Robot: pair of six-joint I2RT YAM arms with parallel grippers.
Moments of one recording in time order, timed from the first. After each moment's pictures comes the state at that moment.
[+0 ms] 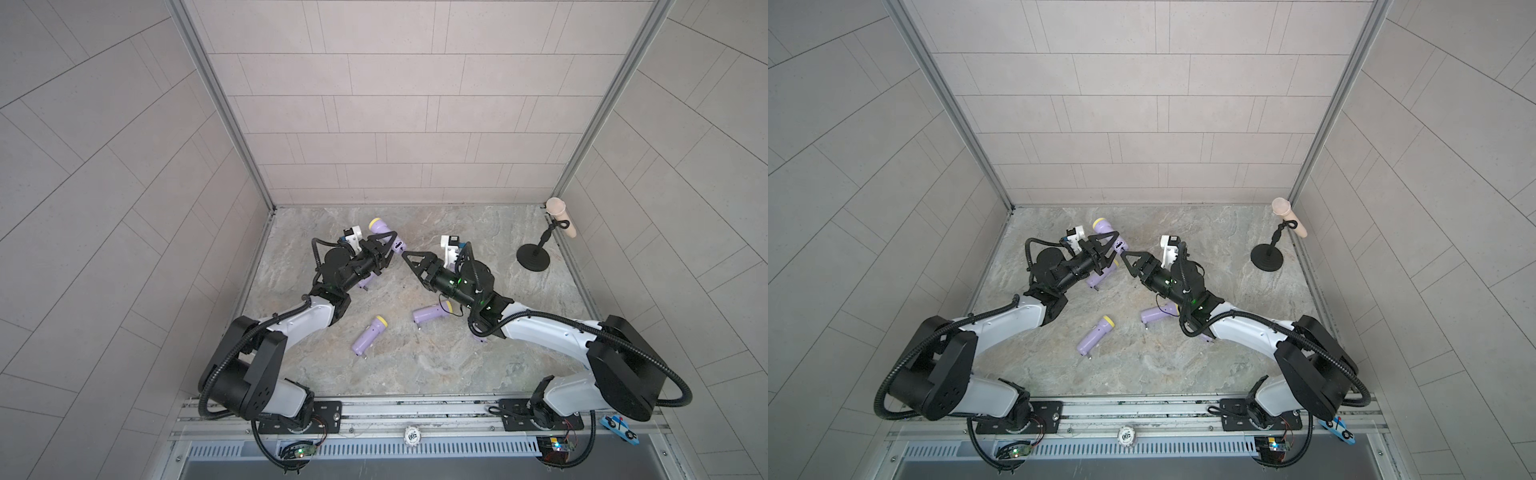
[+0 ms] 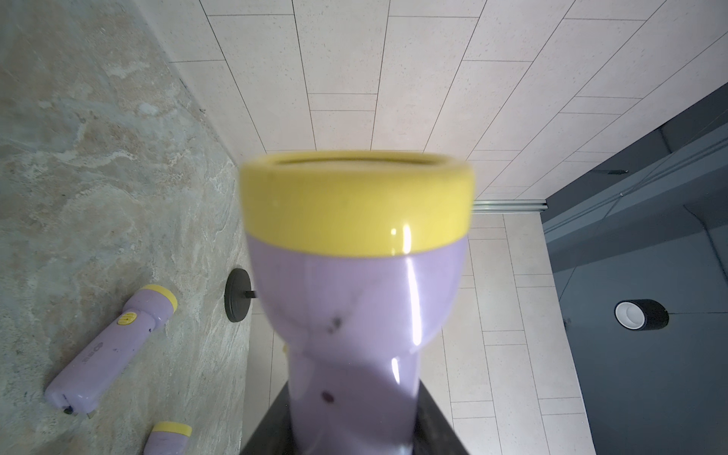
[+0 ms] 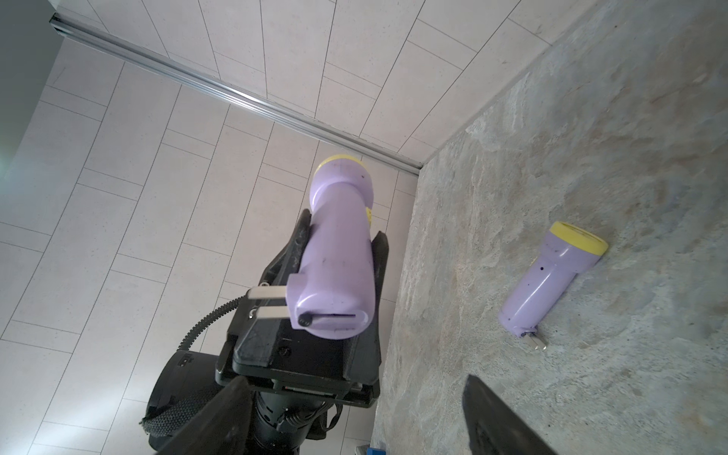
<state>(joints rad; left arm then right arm) -0.42 1.44 0.68 0.84 0.39 -1.58 0.71 1.42 0.74 0.66 -0.14 1.22</state>
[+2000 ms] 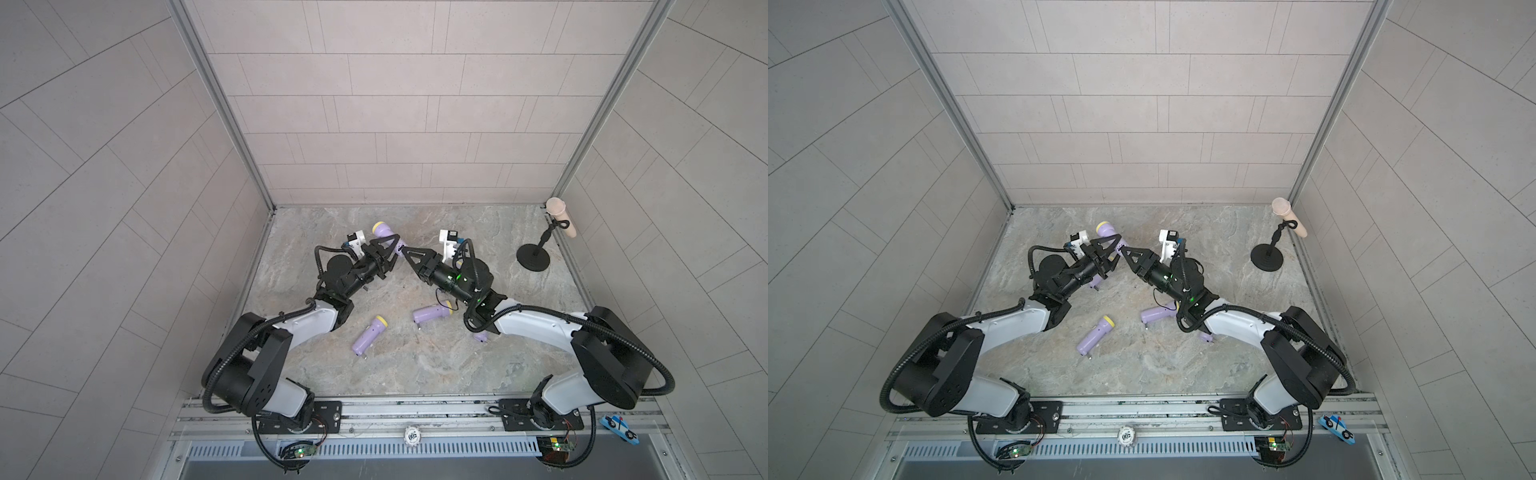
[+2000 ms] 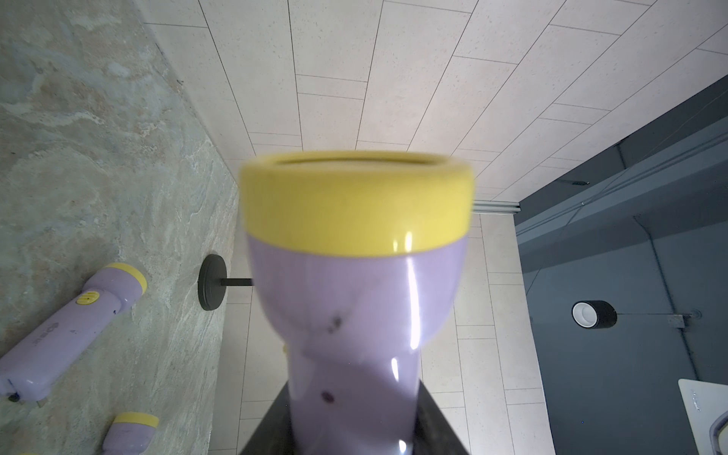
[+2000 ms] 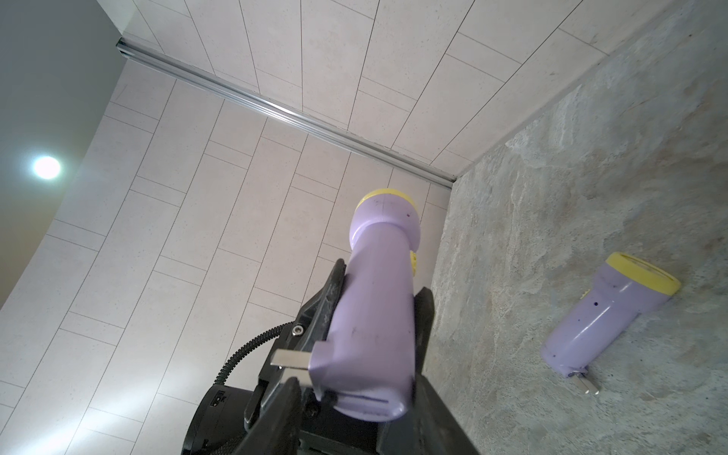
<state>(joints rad) -0.46 1.46 0.63 0.97 0.36 -1.67 0.69 1.49 0.76 0.83 -0.17 1.24</state>
